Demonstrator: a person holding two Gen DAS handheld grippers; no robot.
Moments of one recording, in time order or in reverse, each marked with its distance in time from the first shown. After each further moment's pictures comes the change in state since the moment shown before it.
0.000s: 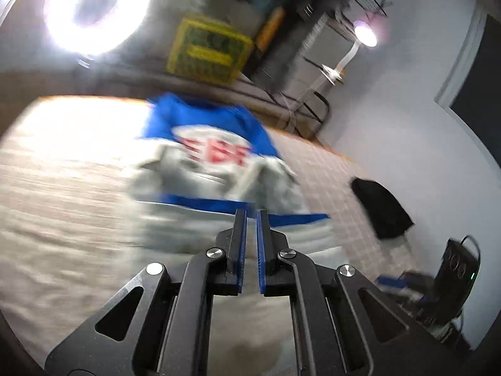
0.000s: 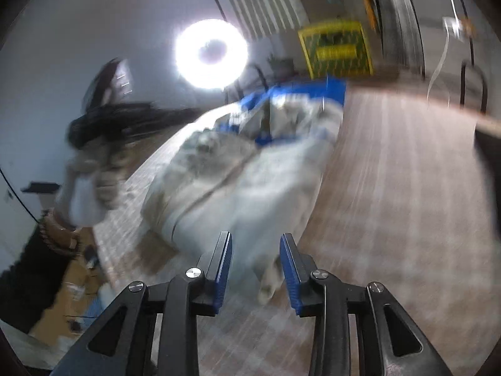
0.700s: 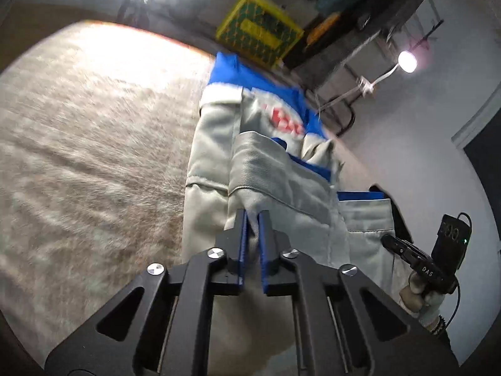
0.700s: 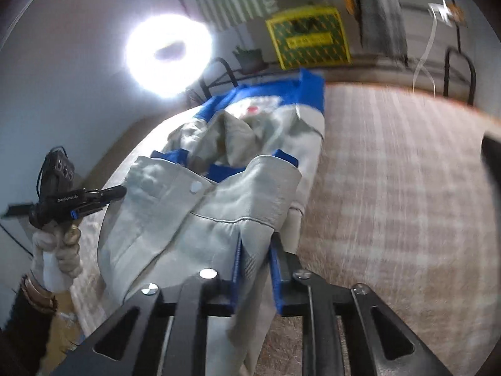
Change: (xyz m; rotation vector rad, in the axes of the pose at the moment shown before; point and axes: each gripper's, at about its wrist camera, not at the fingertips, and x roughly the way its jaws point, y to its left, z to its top) left arm 0.006 0.091 -0.060 -0.245 0.037 -0.037; right arm 0.067 -0.018 0.053 0.042 0.043 -0.099
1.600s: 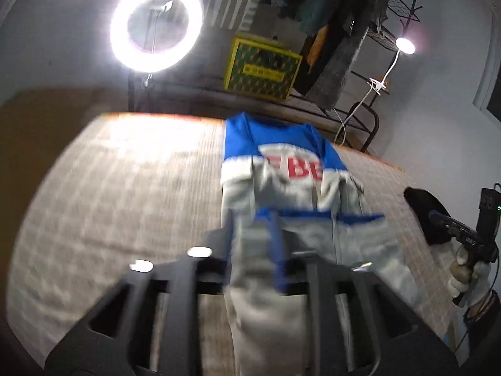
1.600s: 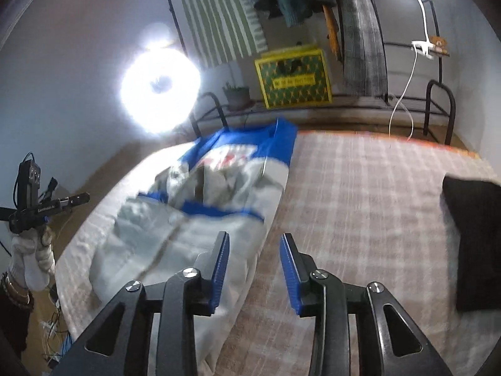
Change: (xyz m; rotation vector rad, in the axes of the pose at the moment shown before) left arm -0.036 -0.069 0.051 0.262 -0.120 0.243; right arm -0.043 -0.041 0.034 0.045 -0.133 -0.079
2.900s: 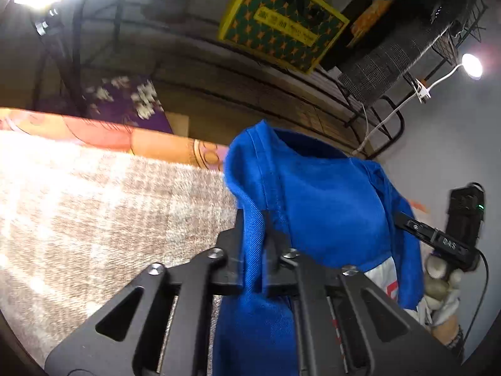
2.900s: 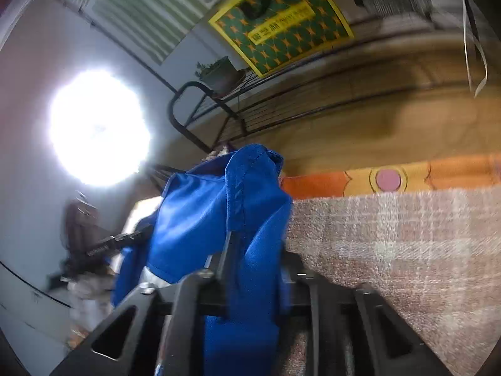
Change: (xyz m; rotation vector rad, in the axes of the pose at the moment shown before) left arm 0.328 0.018 0.138 -0.167 0.228 -0.087; right arm 0.321 -0.118 0.139 0.232 0.200 0.237
